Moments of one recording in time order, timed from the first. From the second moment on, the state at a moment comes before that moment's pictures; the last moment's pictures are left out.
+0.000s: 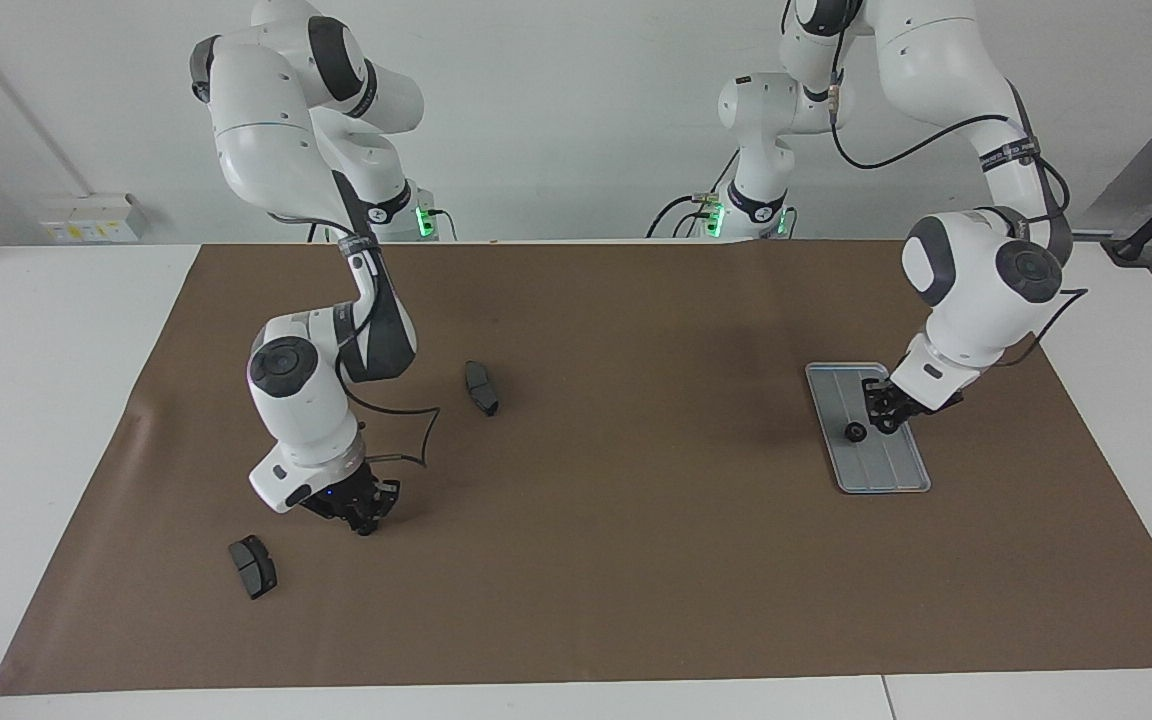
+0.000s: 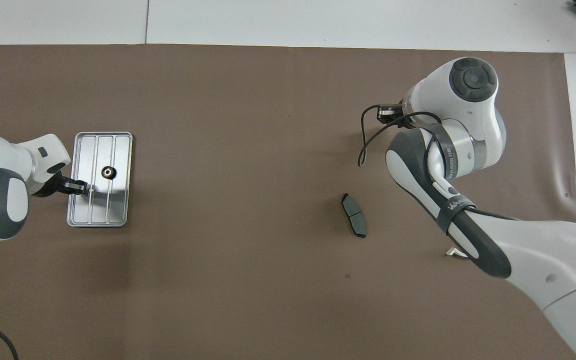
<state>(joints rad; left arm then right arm) 0.02 0.18 0.07 -2.16 -0.01 2.29 0.34 0.04 0.51 0.22 -1.59 -0.19 2.21 0.46</state>
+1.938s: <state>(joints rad) -0.37 0.19 0.03 -1.83 -0.12 2.17 -0.45 0.34 0.48 0.23 -1.66 -0.22 2.39 1.02</state>
